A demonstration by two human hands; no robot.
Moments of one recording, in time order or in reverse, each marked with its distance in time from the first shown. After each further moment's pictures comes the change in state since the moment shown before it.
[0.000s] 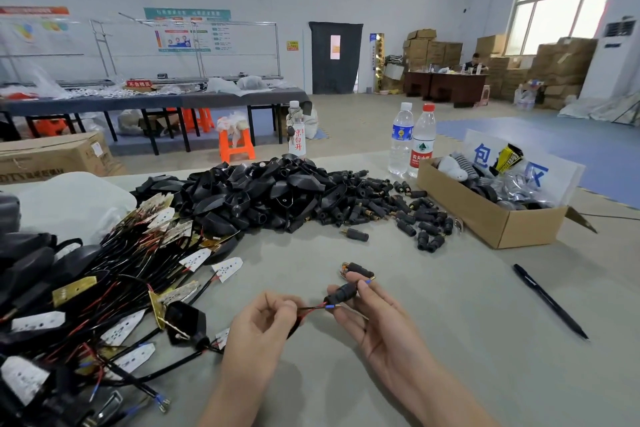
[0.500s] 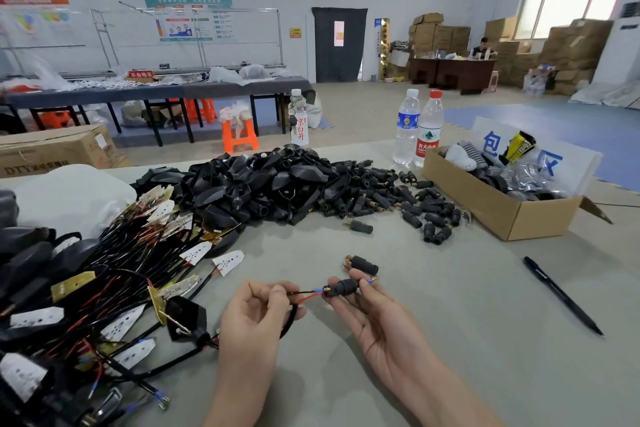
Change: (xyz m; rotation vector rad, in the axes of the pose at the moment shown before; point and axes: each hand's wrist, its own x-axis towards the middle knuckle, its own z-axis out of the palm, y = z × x) left_hand 0.007 -0.004 0.008 -0.142 0.247 0.009; right_hand 0.009 0.004 0.001 0.180 0.033 0.077
